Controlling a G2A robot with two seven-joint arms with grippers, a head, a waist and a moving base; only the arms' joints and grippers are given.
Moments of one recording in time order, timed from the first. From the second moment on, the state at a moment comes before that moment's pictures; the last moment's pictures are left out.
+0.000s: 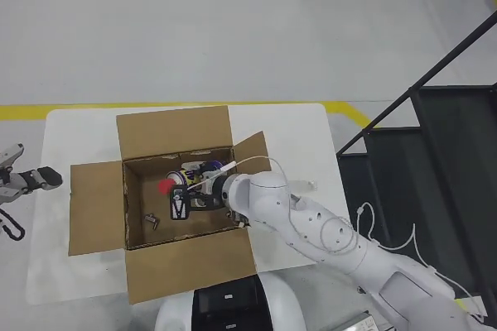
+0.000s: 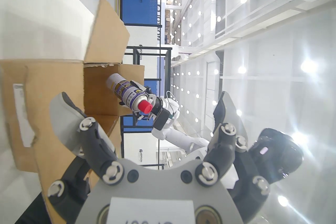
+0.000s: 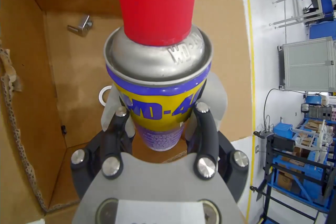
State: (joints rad) left arm 1.25 -0.79 -1.74 -1.18 -0.72 -0.15 -1.27; right arm -0.88 -1.30 0.64 -1.66 -1.69 -0.53 0.58
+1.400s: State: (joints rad) left arm 1.06 -0.82 -1.53 -1.15 -0.71 -0.03 -1.52; right arm -1.47 -1.21 1.37 -2.03 -1.22 -0.57 0.26
